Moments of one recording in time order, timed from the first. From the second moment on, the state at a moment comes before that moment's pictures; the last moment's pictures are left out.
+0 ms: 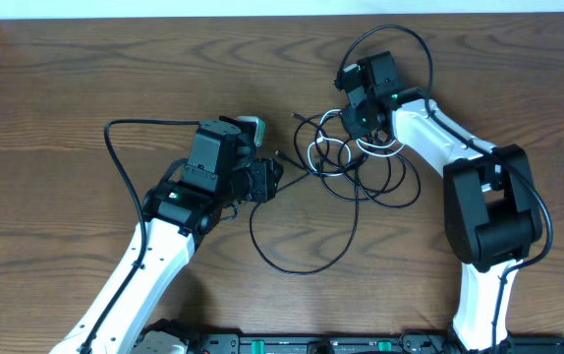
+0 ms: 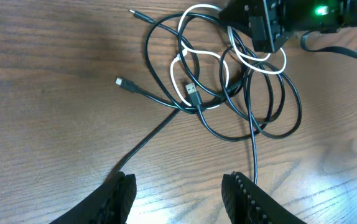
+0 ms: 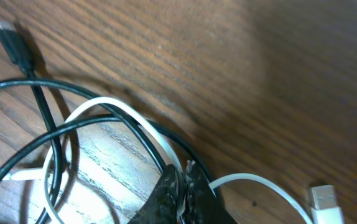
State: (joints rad) left arm -0.37 1.25 0.92 -0.53 0.25 -0.33; right arm 0.32 2.13 1.48 -0.41 -0.10 -0.17
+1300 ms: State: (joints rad) left arm -0.37 1.25 0.92 -0.53 0.25 -0.33; right arm 0.32 1.97 1.48 -0.54 -0.15 -0.09
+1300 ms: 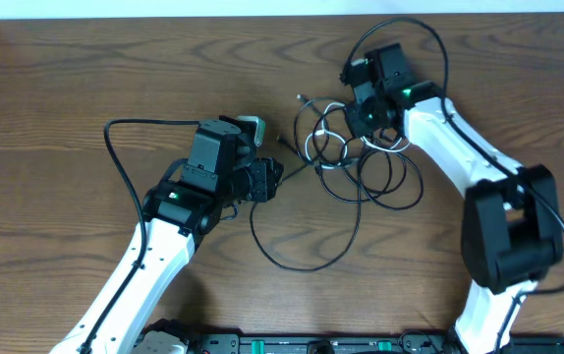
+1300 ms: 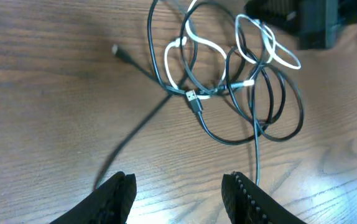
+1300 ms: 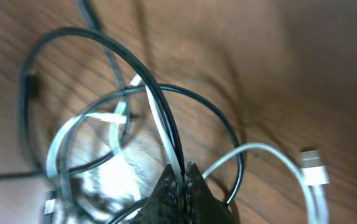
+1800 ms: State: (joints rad) left arm -0.37 1.25 0.92 -0.53 0.25 -0.33; right arm 0.32 1.63 1.48 -0.61 -0.15 -0.09
